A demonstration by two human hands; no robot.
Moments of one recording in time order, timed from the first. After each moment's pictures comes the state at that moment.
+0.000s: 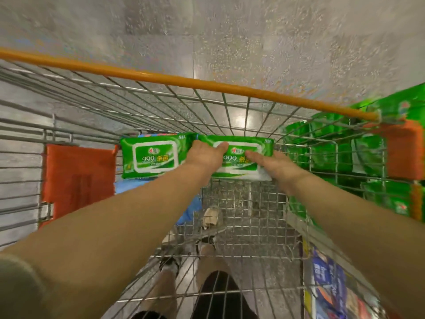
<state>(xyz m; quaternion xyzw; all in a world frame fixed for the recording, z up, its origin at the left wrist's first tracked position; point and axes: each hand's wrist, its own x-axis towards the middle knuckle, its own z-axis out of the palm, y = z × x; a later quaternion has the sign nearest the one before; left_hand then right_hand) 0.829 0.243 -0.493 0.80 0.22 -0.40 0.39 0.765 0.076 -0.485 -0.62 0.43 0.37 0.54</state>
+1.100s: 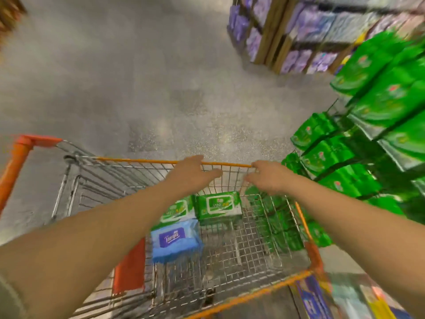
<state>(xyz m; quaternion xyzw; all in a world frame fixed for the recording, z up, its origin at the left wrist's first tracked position) 0.808 0.346 -0.178 0.90 -0.21 -0.29 0.27 0.708 0.141 -0.144 -0.94 0.21 0.24 0.13</state>
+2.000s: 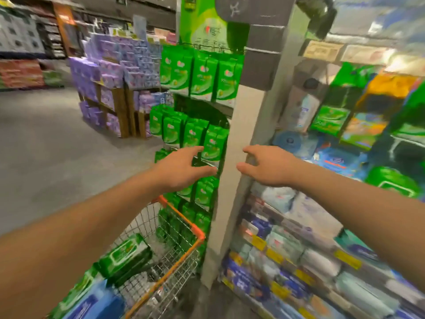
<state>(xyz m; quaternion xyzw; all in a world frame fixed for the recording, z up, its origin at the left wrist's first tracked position) 0.522 0.268 0.065 0.71 -0.64 -0.15 0.24 0.300 0.185 0.116 -0.90 0.43 0.00 0.00</state>
